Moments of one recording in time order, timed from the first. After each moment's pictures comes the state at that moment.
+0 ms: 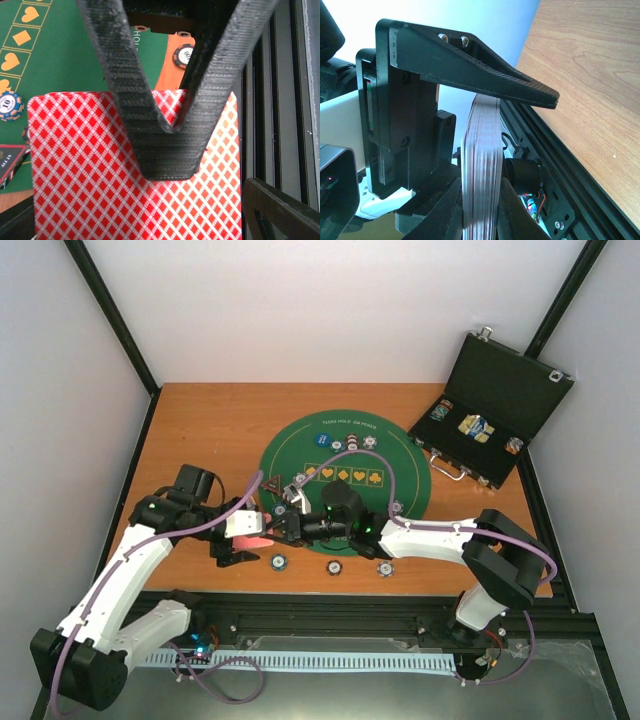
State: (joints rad) left arm -0.30 0.93 0.86 -1.10 0.60 1.06; right arm 1.02 1.59 0.83 0.52 -0.61 1.18
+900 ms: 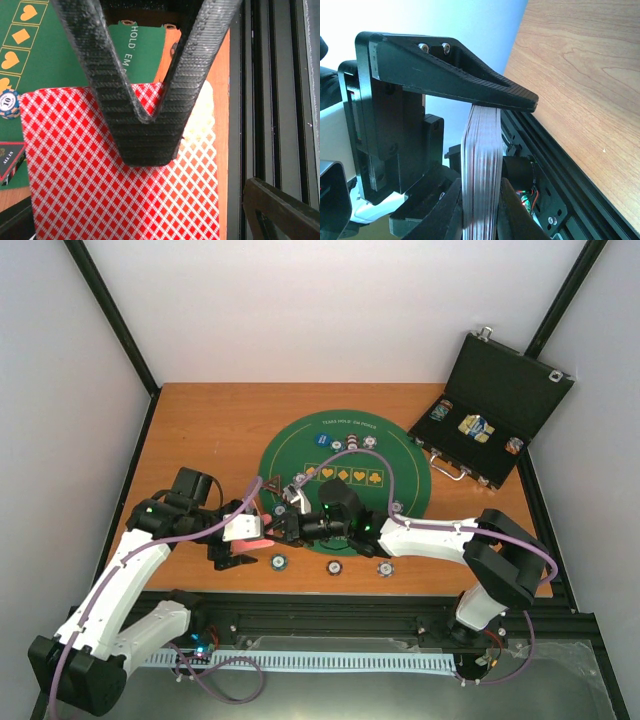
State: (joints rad) left arm -0.30 0.90 0.85 -1.12 0.58 1.08; right arm 1.02 1.59 0.86 0.44 -0.60 1.16
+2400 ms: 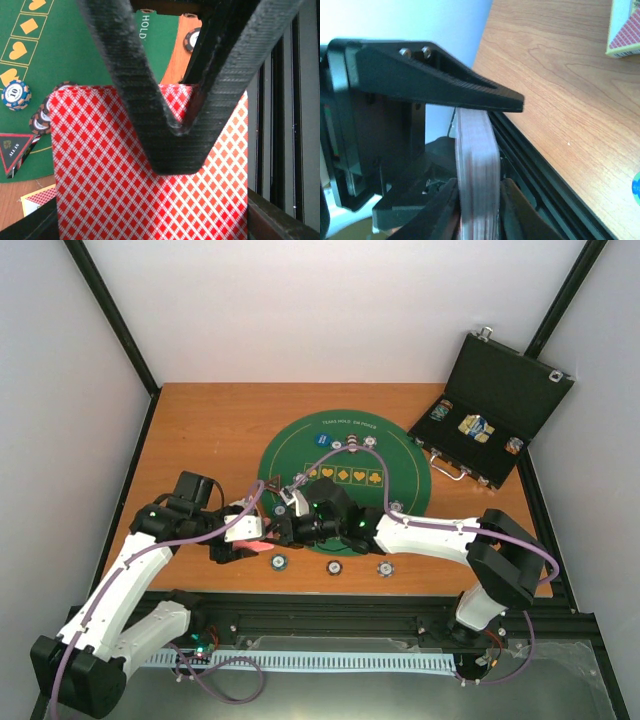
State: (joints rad) left arm -0.30 0.89 0.79 -1.03 0.55 1.06; right arm 1.04 1.59 0.95 0.20 -0.52 1.04
